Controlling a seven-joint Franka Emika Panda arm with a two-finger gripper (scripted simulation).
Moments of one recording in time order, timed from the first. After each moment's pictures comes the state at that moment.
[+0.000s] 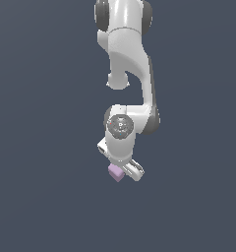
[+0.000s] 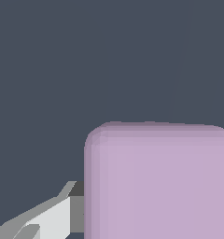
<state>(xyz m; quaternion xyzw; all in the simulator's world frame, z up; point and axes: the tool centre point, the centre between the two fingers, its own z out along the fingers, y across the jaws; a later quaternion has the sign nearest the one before) 0.094 0.007 0.063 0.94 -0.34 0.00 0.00</state>
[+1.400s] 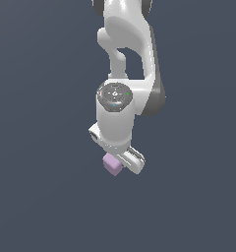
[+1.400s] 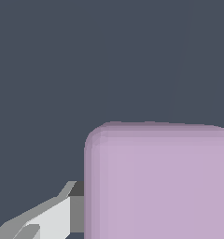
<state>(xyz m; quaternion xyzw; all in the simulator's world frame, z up) 0.099 -0.006 0.162 0.94 -0.34 0.00 0.00</state>
